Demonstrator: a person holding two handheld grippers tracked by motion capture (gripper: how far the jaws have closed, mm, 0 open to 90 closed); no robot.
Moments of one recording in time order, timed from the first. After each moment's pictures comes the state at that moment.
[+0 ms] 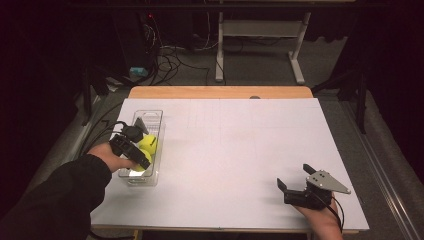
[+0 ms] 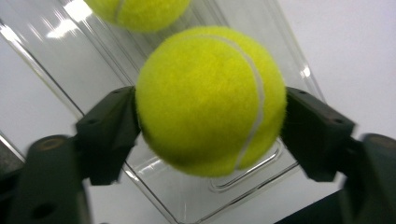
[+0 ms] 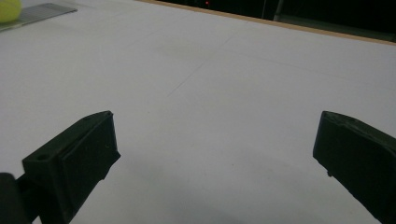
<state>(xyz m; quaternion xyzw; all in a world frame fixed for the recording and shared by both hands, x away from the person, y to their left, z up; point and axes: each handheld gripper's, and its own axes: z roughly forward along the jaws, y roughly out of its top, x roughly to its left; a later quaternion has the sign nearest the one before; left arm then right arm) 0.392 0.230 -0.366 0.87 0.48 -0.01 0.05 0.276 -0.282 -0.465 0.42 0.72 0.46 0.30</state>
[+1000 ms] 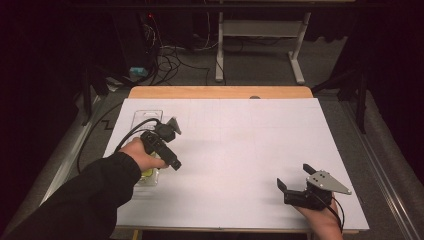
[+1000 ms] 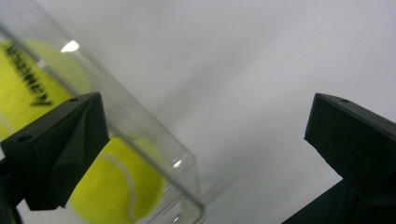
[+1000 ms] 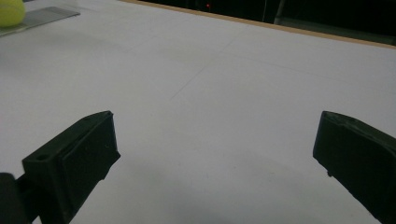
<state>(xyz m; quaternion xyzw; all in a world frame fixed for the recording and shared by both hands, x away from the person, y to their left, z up) 0.389 0.137 -0.360 0.91 0.40 -0.01 0.07 0.275 -0.281 -0.463 0.42 0.72 0.46 0.31</state>
